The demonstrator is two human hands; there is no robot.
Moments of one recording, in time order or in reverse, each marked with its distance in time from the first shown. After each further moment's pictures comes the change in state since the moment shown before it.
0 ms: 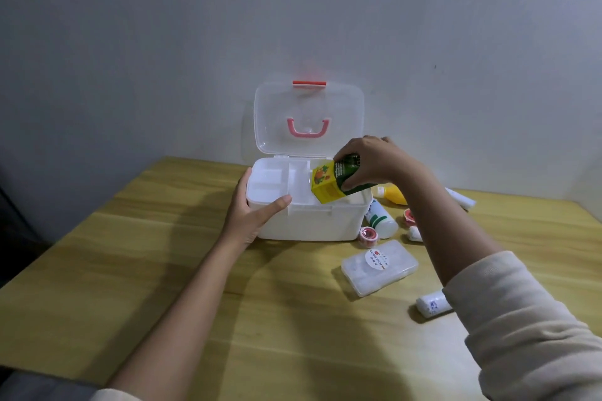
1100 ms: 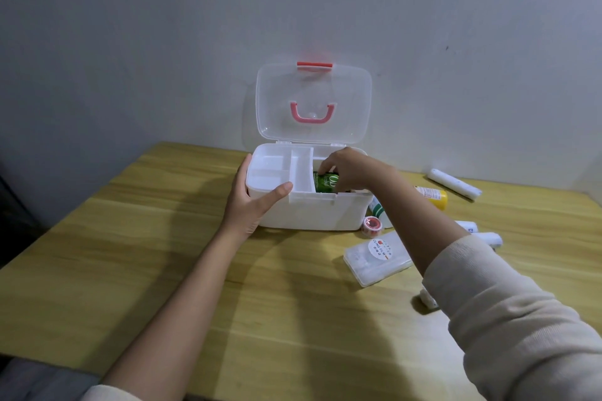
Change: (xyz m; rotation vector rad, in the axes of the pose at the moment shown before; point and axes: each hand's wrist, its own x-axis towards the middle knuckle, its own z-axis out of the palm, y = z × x) left_hand -0.003 0.000 0.002 -0.032 0.022 0.008; right_hand 0.024 -0.016 0.050 0.039 -0.212 -0.045
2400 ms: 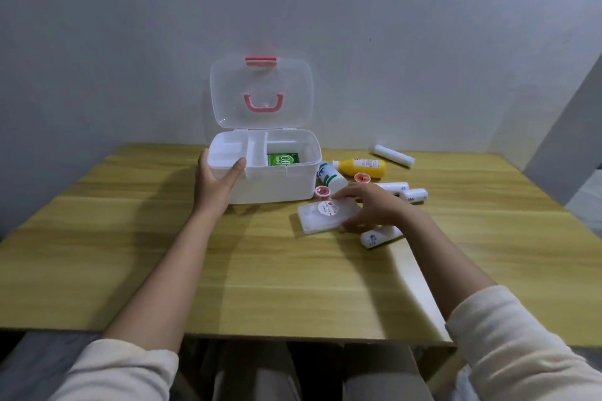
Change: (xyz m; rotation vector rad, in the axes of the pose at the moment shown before) left_hand -0.017 0.003 0.013 0.151 0.137 0.001; right_hand -0.162 0.047 0.052 0.451 0.027 0.210
